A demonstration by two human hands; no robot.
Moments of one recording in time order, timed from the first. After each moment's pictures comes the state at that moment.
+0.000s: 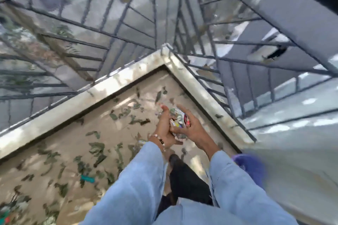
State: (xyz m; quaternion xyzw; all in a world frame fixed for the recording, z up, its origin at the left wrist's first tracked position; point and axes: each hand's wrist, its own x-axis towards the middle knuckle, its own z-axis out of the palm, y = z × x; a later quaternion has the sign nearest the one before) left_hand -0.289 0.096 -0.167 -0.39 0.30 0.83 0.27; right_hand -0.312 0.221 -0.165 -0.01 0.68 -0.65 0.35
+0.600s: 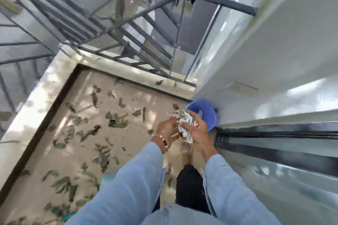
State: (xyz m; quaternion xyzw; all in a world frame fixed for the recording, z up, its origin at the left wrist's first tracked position) left_hand -0.237 0.382 -0.197 -0.33 0.52 0.65 0.44; right_hand -0.189 0.491 -0.214 0.41 0.56 -0.72 0.06
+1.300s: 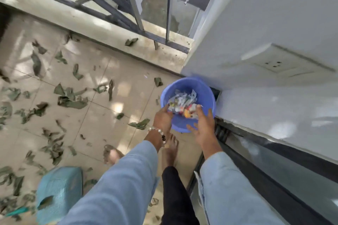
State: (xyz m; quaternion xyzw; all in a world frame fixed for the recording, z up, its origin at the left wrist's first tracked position) left_hand -0.248 0.554 -0.529 -0.39 0.60 0.56 0.41; right_hand -0.205 0.674 -0.552 0.64 0.40 -0.64 0.13
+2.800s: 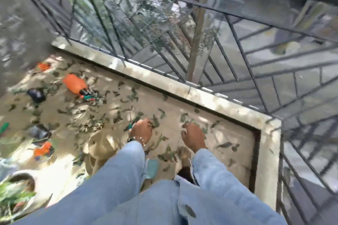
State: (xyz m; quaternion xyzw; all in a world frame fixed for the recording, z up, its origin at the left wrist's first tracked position) left_hand -0.080 -0.099 -0.190 -0.69 0.66 0.29 0.01; right_hand -0.283 -0.040 -0.193 -0.57 0.77 -0.06 0.28
